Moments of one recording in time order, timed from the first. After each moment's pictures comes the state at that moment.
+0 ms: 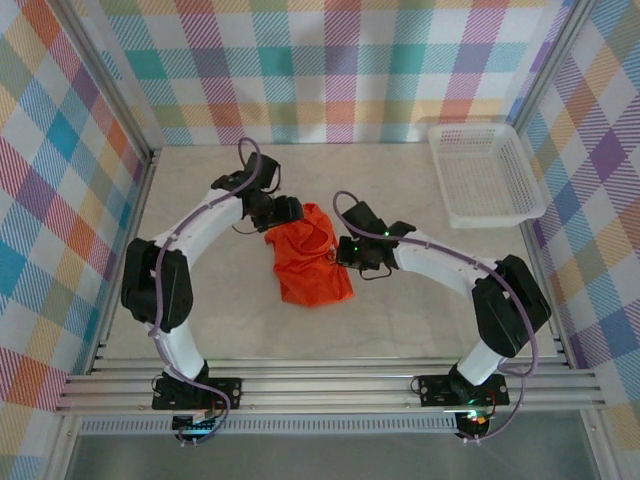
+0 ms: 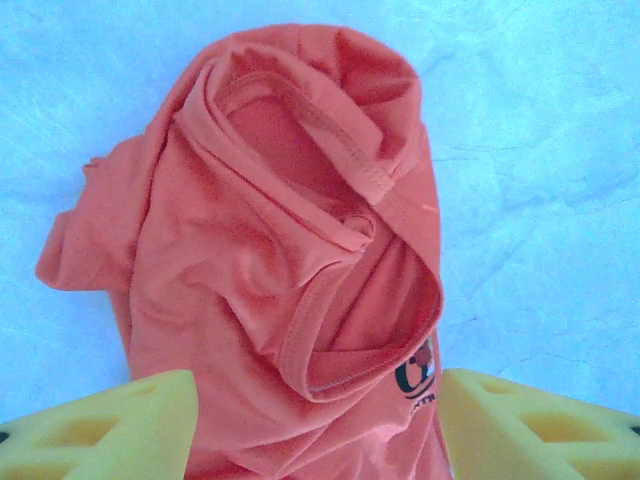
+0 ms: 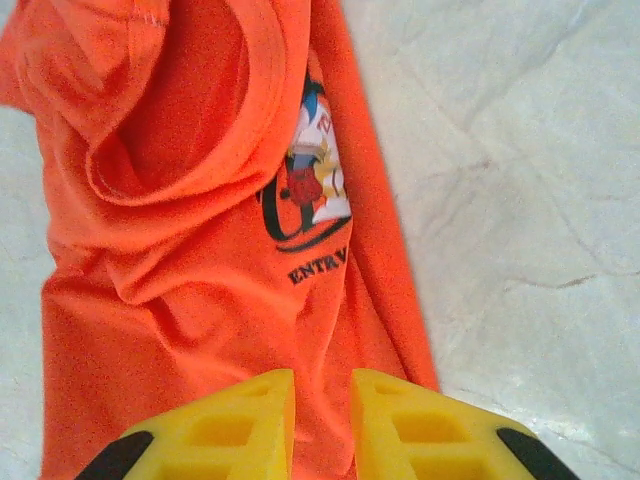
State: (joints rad) left arm -0.37 1.79 1.49 -0.77 0.21 -0.56; right arm 0.72 1.63 1.14 -0.54 -0.03 0.77
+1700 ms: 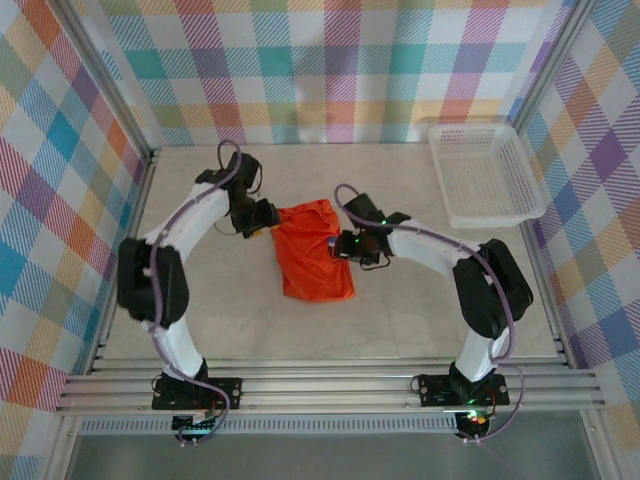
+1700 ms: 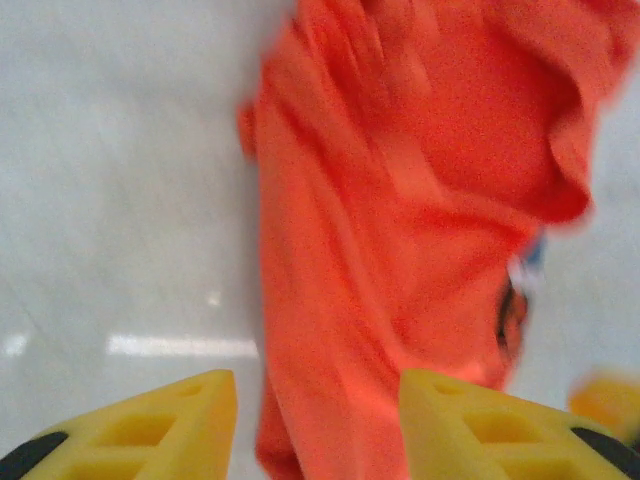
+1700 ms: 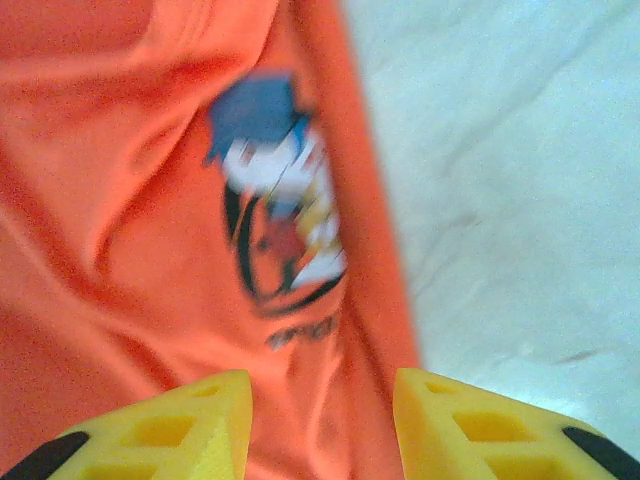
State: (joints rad) left arm -0.29 1.75 1.46 -0.95 0.24 -0.58; right arm 0.62 1.76 1.20 -0.54 -0.11 0.74
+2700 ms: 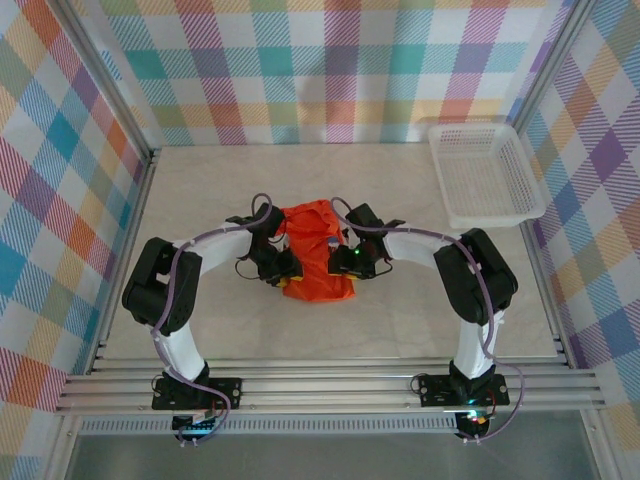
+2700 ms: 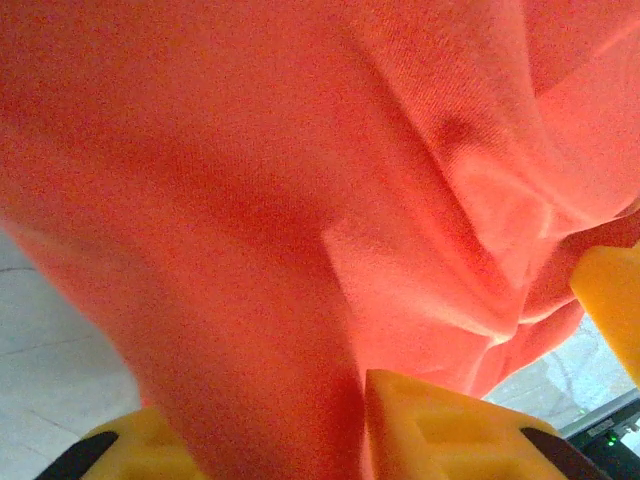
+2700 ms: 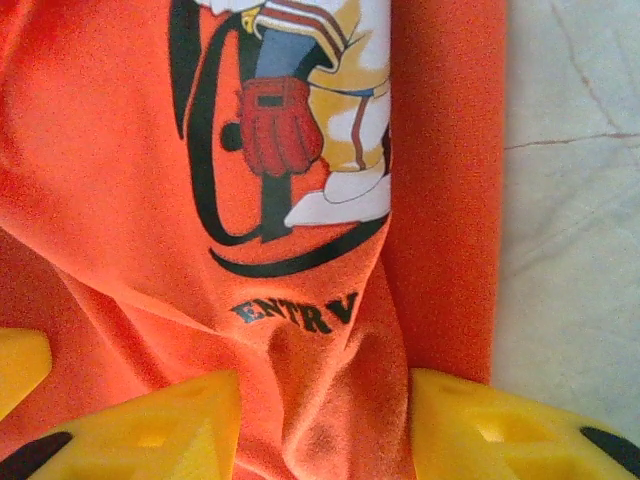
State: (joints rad) left arm -0.44 1.78 1.10 -0.68 0.45 -0.64; right arm 0.60 1.87 1.13 -0.45 -0.40 0.62
